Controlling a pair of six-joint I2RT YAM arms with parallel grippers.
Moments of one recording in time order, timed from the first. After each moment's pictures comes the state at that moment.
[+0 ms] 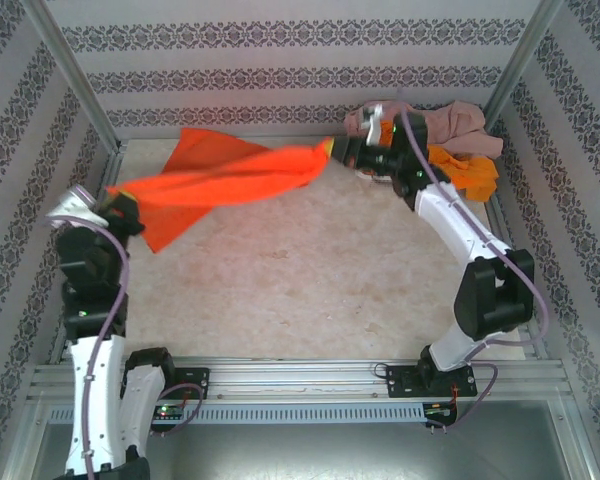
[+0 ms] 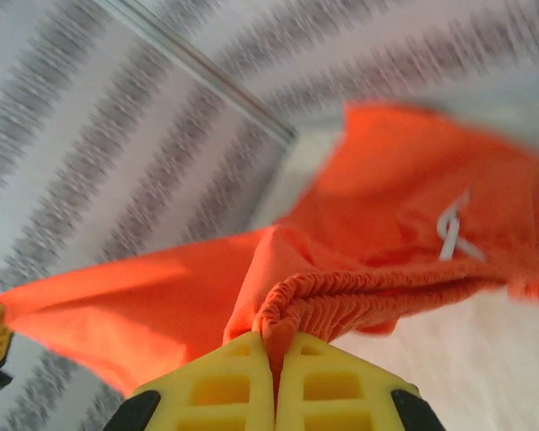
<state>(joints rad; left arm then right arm) 0.21 0.57 0.71 -0.26 0.11 -0.66 0.24 1.59 1.27 -0.06 -0.76 0.63</state>
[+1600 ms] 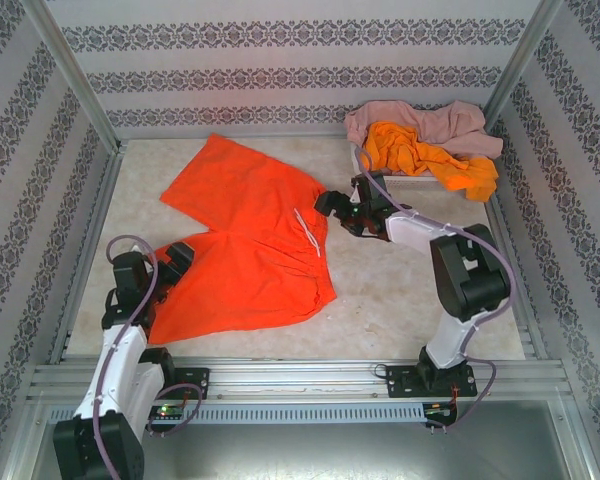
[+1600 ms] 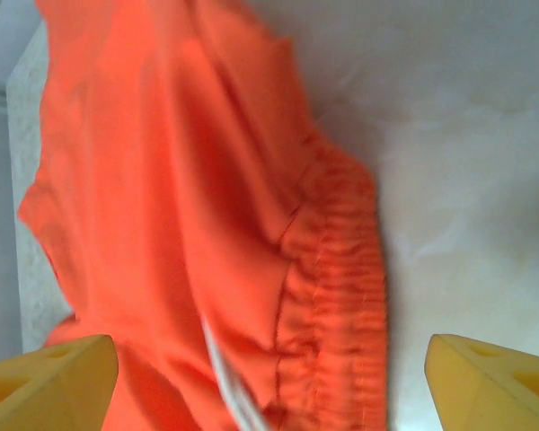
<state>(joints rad) 0.20 0.74 0.28 -0.17 0.30 -0.81 0.33 1.81 1.06 -0.02 -0.37 0.85</state>
